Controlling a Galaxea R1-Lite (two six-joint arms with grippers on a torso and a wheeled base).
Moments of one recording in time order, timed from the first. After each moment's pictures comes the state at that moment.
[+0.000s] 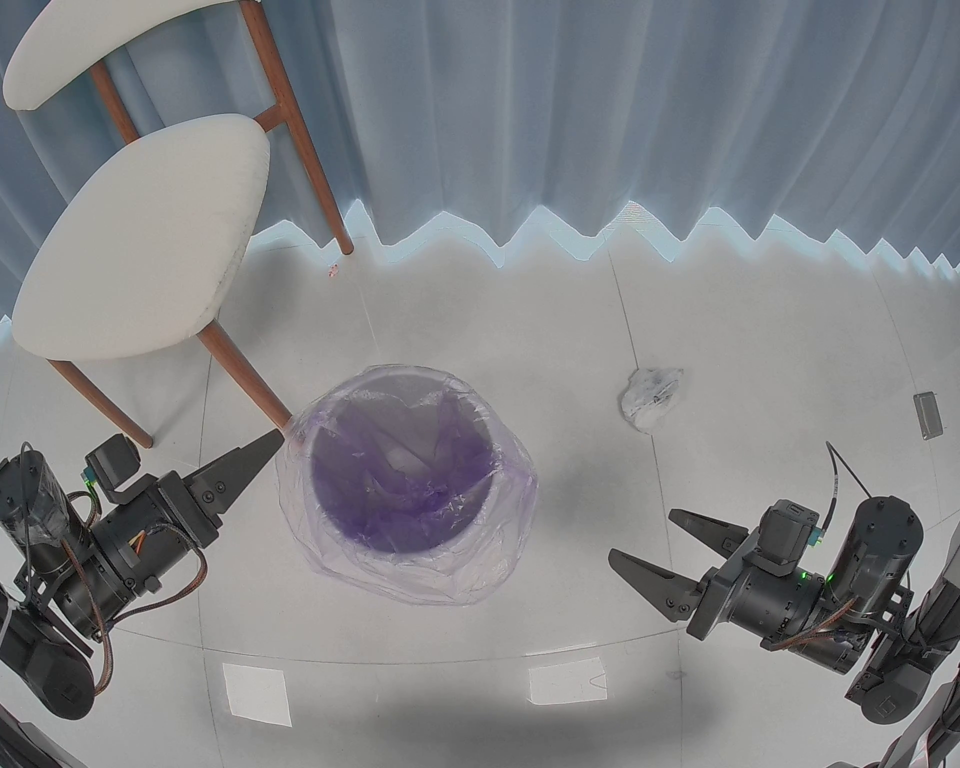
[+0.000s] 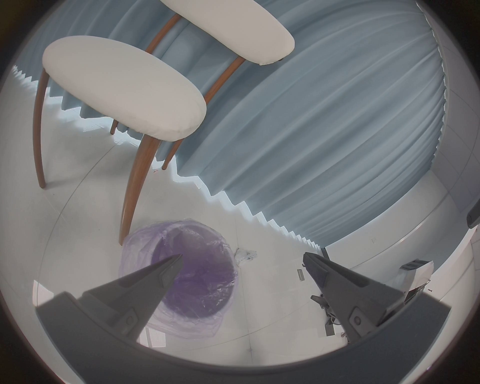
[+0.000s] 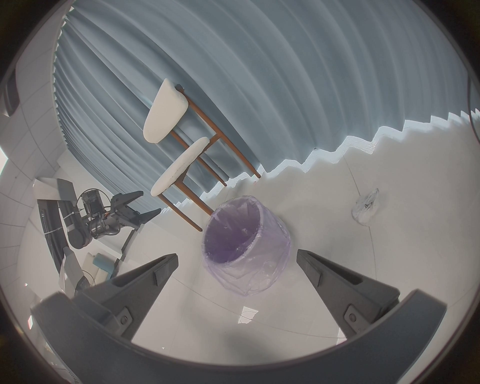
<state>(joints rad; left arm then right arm) -0.20 1.61 -0.15 -1.54 -0.36 -0.60 0.64 1.81 -0.14 -1.55 0.11 0.28</state>
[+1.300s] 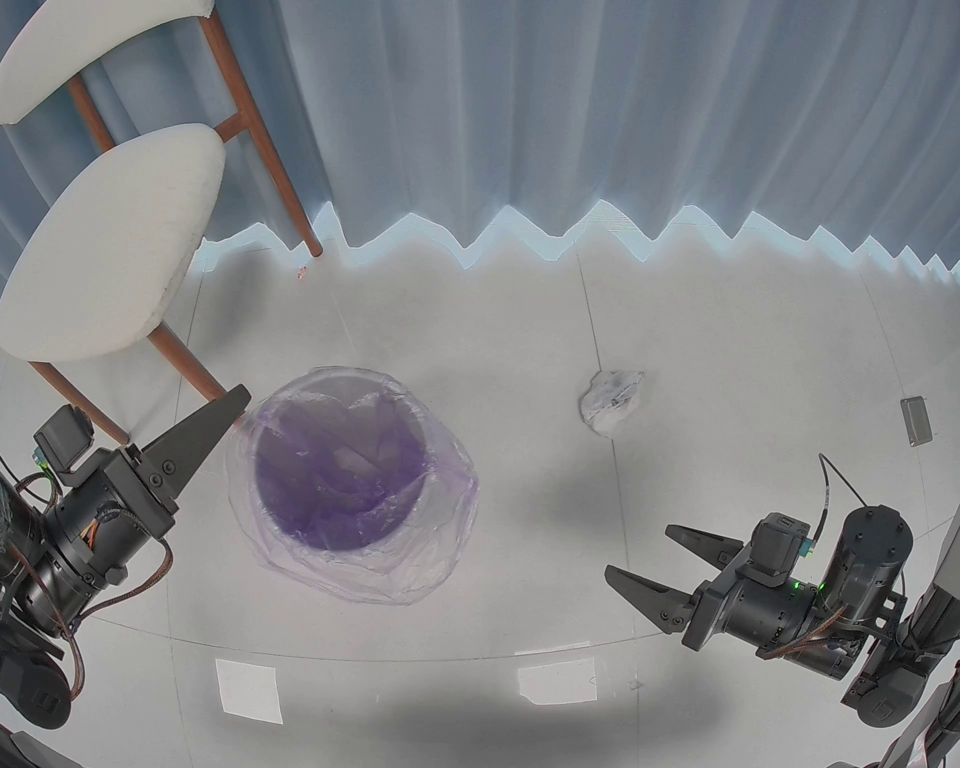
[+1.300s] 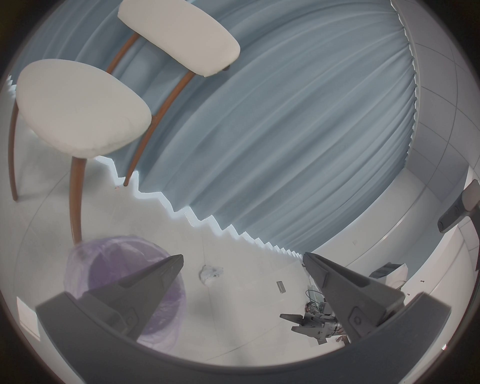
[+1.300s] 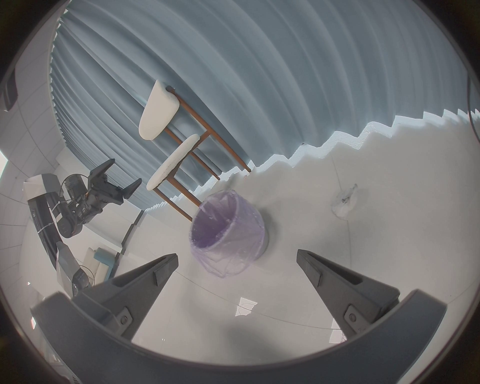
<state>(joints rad) -0.24 1.44 -0.17 -1.54 -0.40 -0.60 0.64 1.84 -0.12 -1.55 0.11 0.28</state>
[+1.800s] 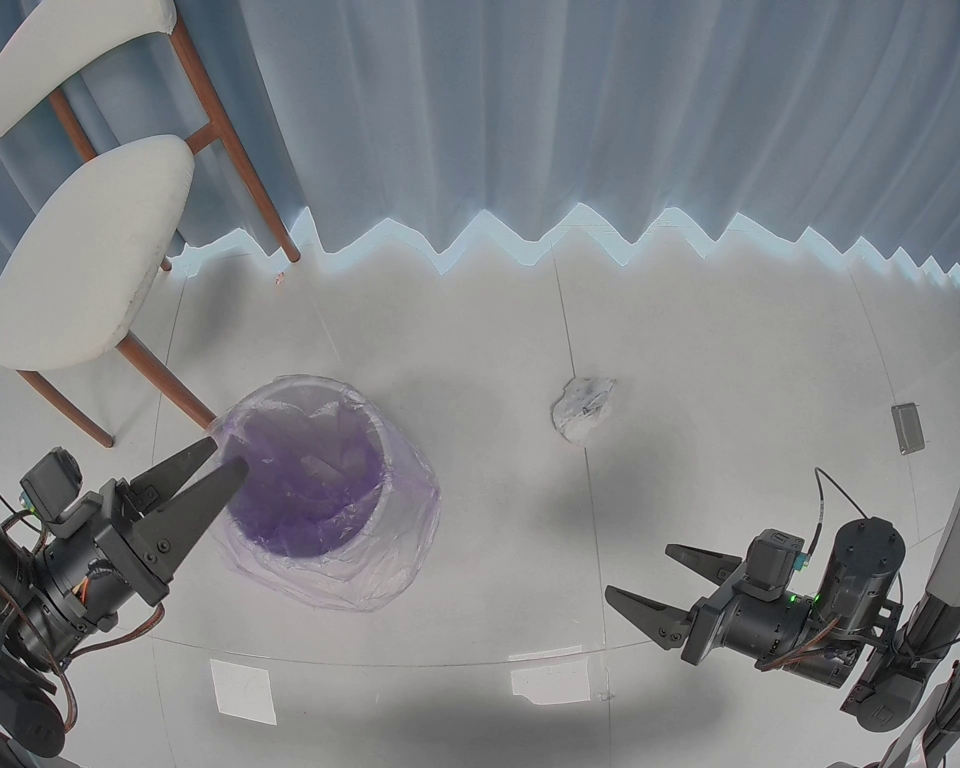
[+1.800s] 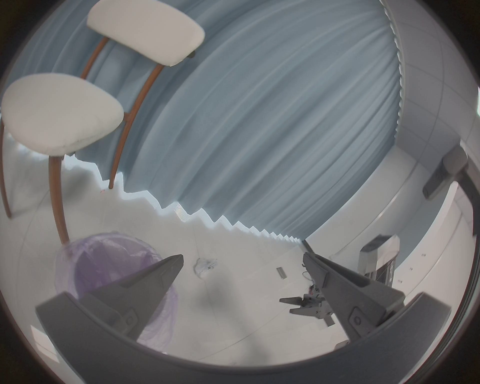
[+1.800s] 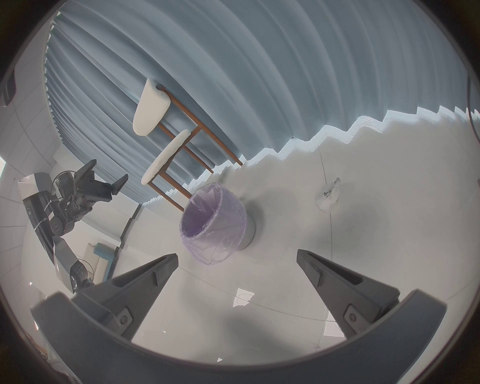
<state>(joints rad) -0.26 1.36 -0.06 -1.53 -0.45 -0.49 0.64 1.87 -0.08 -1.55 0.11 0.28</state>
